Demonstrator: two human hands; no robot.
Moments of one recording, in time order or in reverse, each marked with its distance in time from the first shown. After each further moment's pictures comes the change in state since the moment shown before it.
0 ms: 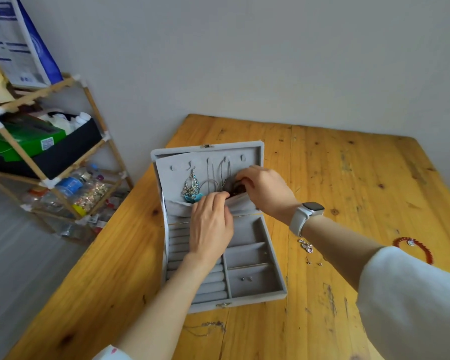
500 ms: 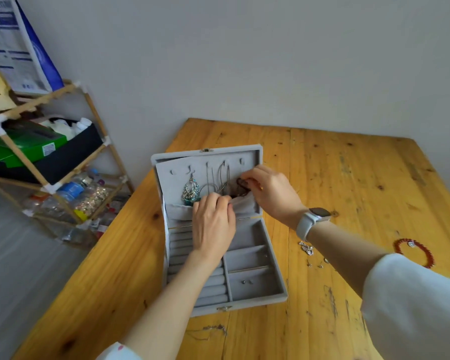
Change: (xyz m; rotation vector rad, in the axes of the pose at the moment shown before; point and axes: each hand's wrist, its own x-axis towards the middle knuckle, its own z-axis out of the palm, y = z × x) left_hand 0.010 0.000 0.006 0.104 0.049 0.017; right_hand -0.007 0.006 -0.006 0.078 0.107 -0.032
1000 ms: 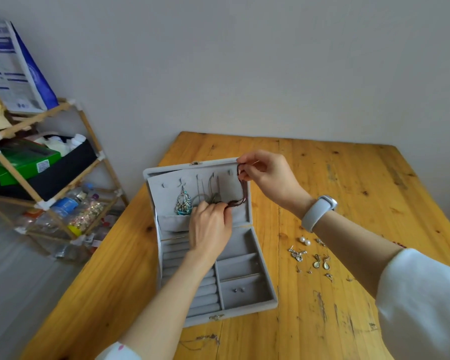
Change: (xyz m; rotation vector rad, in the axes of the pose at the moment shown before) left_hand 0.016 0.008 0.002 0.048 -0.087 0.021; right_hand 0.021 -0.023 -0.051 0.557 0.038 0.279
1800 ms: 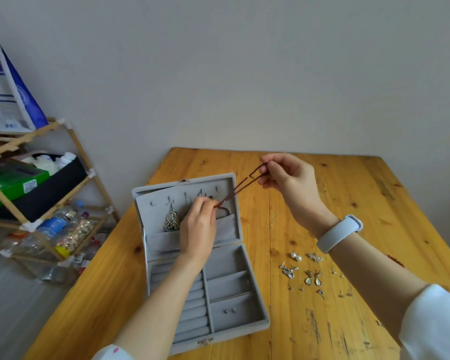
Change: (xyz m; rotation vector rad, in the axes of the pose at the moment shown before) left_hand 0.028 0.001 0.000 -0.291 0.211 0.042; right_hand -0.012 -0.011 -0.041 0.388 0.214 0.050
